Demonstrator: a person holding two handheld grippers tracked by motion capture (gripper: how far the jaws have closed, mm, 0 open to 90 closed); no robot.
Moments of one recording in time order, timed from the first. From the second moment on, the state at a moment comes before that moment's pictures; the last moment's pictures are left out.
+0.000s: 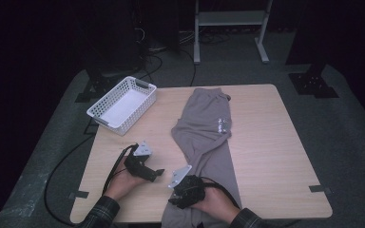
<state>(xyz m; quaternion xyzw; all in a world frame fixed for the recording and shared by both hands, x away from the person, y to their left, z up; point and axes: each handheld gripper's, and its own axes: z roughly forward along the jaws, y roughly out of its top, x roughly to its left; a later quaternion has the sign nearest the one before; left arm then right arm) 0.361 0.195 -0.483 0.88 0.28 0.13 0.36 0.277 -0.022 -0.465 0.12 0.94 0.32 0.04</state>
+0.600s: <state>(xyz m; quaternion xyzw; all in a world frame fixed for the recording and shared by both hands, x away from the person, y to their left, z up) 0.361 0.195 -0.483 0.88 0.28 0.13 0.36 0.267 -0.035 -0.437 0.10 0.92 0.37 0.07</state>
